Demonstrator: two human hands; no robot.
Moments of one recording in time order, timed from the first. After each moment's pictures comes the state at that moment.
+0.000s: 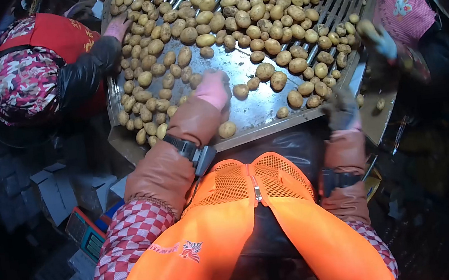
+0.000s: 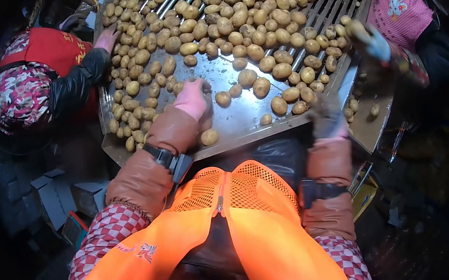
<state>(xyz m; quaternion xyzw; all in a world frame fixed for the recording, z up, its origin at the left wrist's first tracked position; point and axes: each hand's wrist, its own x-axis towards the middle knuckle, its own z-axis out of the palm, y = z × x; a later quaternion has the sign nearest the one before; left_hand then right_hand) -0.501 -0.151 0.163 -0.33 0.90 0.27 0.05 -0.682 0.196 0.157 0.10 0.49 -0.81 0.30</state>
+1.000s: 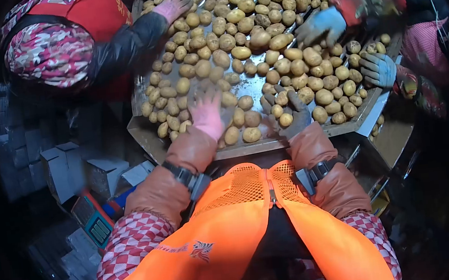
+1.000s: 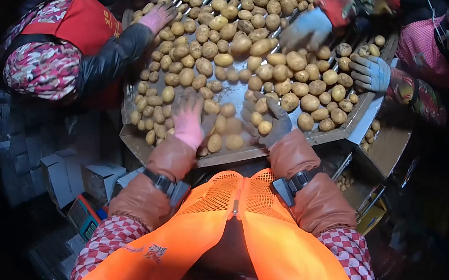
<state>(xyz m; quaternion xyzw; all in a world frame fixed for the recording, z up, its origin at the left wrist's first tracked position) -0.391 -0.171 0.154 -0.31 0.95 0.01 0.00 -0.576 0.019 0.144 0.14 0.14 -0.76 0.61</state>
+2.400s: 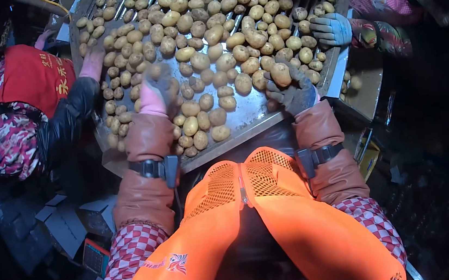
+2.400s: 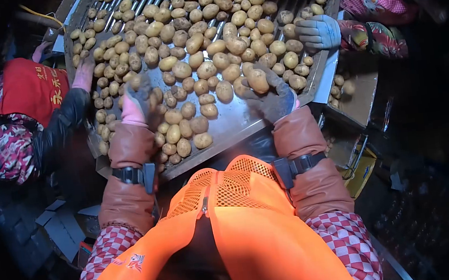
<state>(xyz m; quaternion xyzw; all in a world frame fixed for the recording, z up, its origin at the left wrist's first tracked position) -0.460 -0.255 0.158 -0.25 0.88 0.38 -0.15 -0.630 0.094 0.178 0.07 0.34 -0.81 0.47</state>
